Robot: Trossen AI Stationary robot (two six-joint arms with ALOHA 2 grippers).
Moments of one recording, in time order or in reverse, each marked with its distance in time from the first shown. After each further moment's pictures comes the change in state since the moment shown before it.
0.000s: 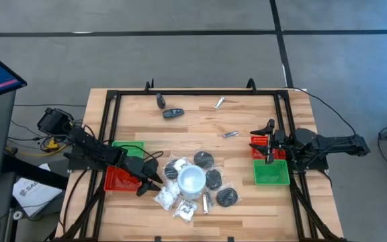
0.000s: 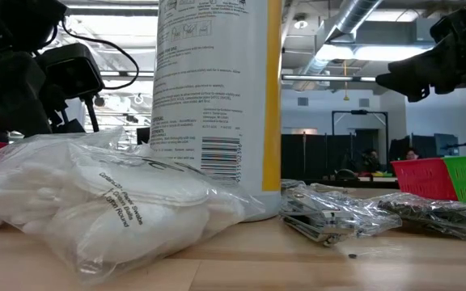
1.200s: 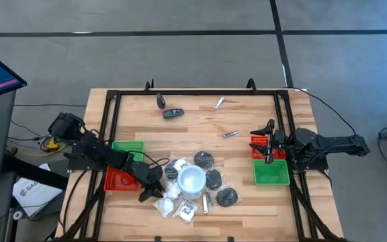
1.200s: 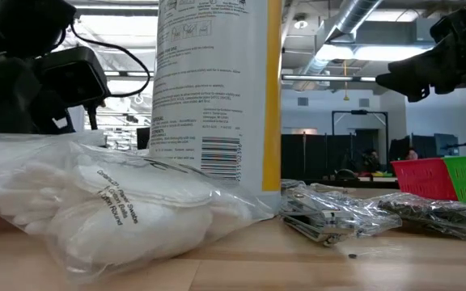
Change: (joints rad) left arm -0.024 0.183 0.080 0.081 0.105 -0.013; right arm 0.000 0.000 0.000 0.000 0.000 0.000
